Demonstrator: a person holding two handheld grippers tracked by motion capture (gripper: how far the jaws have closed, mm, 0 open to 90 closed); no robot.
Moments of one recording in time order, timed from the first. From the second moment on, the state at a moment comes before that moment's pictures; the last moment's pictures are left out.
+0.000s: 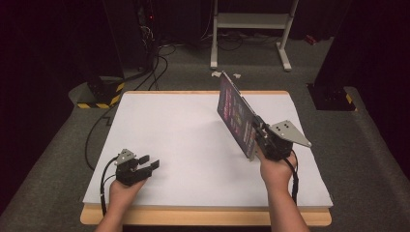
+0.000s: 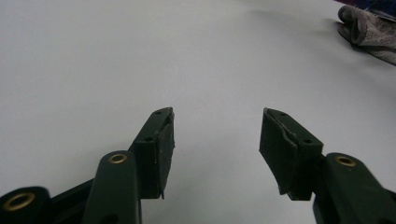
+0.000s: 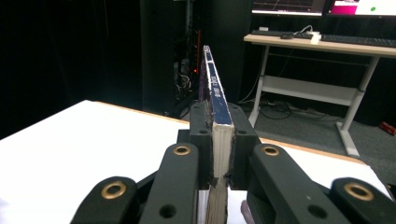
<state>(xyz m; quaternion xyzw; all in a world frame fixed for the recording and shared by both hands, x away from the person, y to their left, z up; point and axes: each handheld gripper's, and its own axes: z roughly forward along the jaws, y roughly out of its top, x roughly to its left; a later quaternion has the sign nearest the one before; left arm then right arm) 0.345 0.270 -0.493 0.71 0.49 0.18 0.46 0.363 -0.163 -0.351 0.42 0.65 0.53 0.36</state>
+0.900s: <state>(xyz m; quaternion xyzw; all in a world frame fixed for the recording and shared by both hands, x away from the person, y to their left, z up) 0.345 0.269 -0.495 0.72 0.49 0.17 0.46 0.361 -0.109 -0.393 0.38 0.69 0.52 0.32</state>
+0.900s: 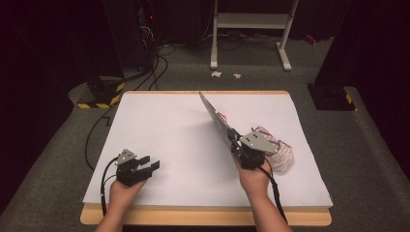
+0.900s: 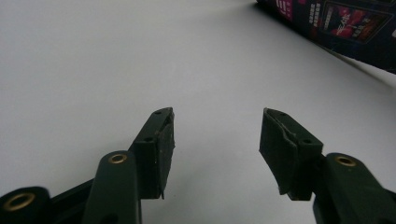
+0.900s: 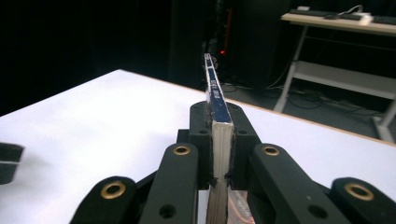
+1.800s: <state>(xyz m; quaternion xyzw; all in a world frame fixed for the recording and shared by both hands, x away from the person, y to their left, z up) 0.345 0.264 -0.495 0.73 0.48 0.17 0.46 0.344 -0.025 -0.453 0.33 0.77 0.49 0.25</state>
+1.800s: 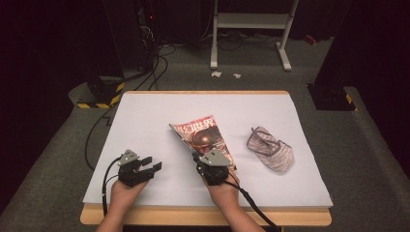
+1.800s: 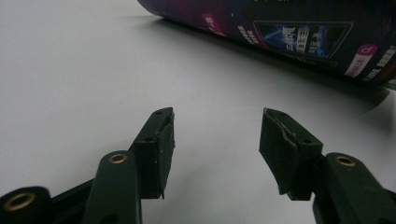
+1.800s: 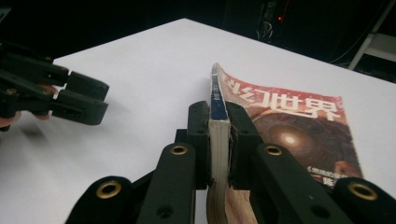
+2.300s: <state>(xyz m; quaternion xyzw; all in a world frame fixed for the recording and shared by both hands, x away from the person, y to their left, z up) 0.344 0.261 -0.495 0.73 0.48 0.17 0.46 0.336 -0.014 -0.466 0.31 0.79 0.49 0.22</state>
